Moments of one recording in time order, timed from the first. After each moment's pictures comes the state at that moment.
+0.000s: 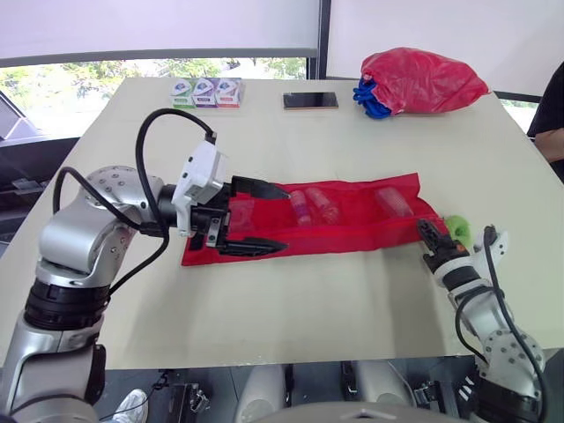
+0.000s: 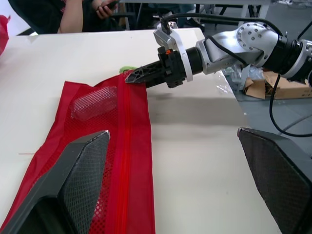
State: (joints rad) left arm -0.52 0.87 0.03 -0.29 -0.67 0.58 -1.33; right arm 0.03 -0.04 -0.39 -0.38 1.15 0.64 -0.13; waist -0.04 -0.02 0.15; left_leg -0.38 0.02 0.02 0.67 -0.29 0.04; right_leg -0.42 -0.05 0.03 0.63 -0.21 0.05
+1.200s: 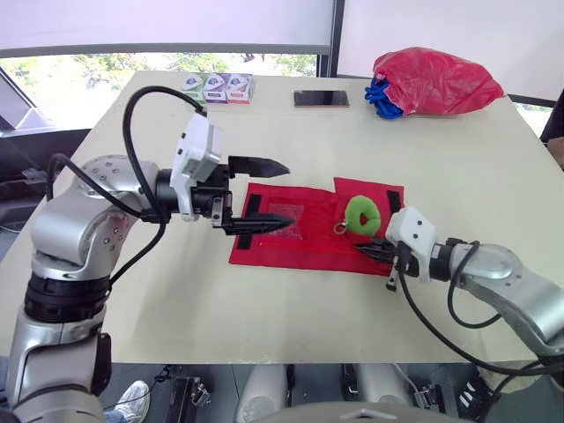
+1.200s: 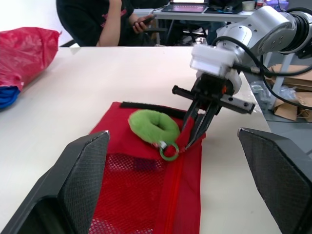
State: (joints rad) left arm -0.56 0.87 0.08 -0.32 -0.71 0.66 -1.20; right arm -0.28 -0.82 0.30 -0.53 0.40 0.59 0.64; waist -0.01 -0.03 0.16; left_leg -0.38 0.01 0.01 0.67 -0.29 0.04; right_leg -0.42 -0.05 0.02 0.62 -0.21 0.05
